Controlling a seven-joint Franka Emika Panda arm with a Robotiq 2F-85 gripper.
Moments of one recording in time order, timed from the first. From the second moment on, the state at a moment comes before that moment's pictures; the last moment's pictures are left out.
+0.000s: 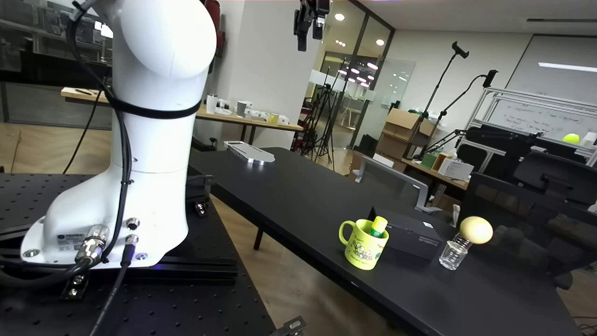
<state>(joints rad) -0.02 -0.77 0.41 -2.35 -0.03 1.68 0.53</state>
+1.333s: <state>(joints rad) -0.11 -0.27 0.02 -2.54 -0.03 2.31 0.24</state>
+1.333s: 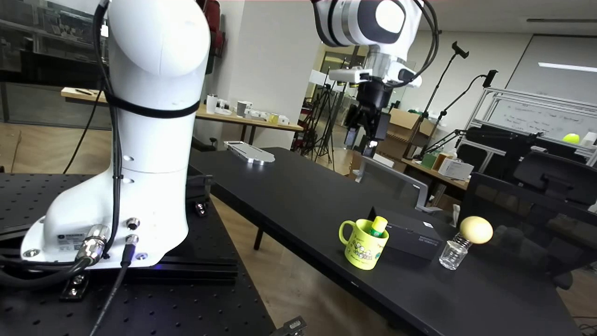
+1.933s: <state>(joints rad) -0.16 0.01 -0.07 -2.45 -0.04 2.41 0.43</state>
